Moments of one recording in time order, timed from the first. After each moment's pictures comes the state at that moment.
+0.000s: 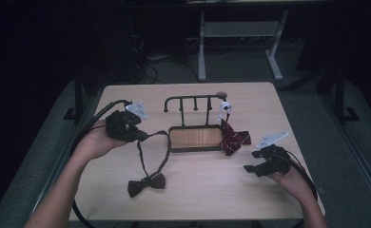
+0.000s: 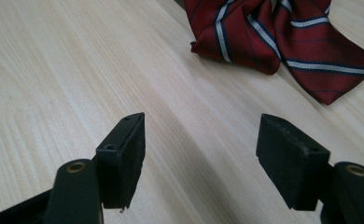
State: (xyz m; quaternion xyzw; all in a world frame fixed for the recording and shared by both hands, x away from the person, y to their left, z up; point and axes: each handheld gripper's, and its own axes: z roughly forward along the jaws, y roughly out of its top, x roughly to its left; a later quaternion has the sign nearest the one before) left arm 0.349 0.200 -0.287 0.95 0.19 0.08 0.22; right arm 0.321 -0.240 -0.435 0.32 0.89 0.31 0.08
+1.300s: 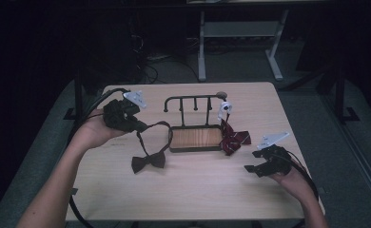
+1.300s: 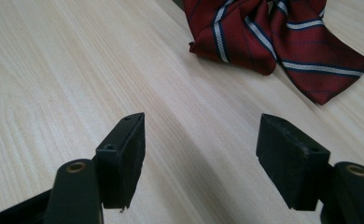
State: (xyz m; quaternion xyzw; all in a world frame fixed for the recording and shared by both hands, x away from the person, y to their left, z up) left arm 0.361 0.198 -0.260 0.95 0.18 0.08 0.23; right arm 0.319 -0.241 -0.432 0.32 0.89 0.31 0.08
